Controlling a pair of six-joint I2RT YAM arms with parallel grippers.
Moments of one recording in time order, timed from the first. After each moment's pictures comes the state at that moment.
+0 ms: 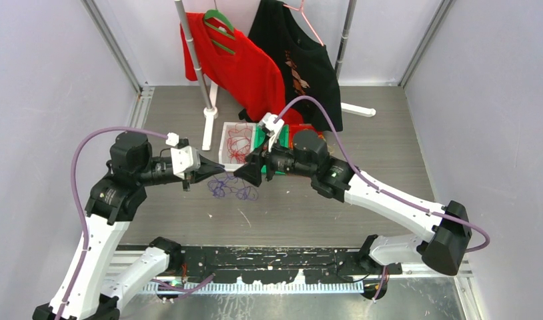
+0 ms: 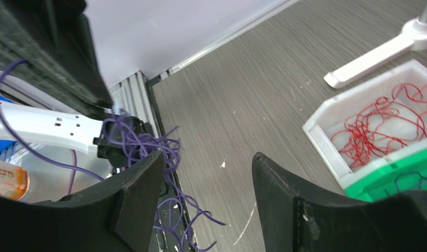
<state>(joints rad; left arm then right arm) -0.34 0.79 1.16 -0.69 0.95 0.52 0.92 1.25 1.06 0.04 -0.31 0.31</state>
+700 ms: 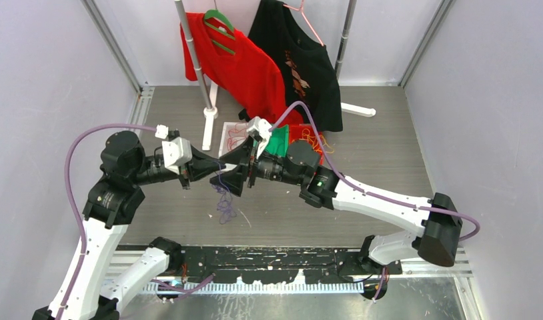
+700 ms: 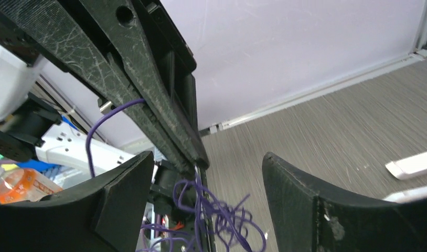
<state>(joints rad) -0.35 0.77 1.16 -0.55 0.97 0.32 1.07 1.31 1.05 0.39 -0.30 0.34</state>
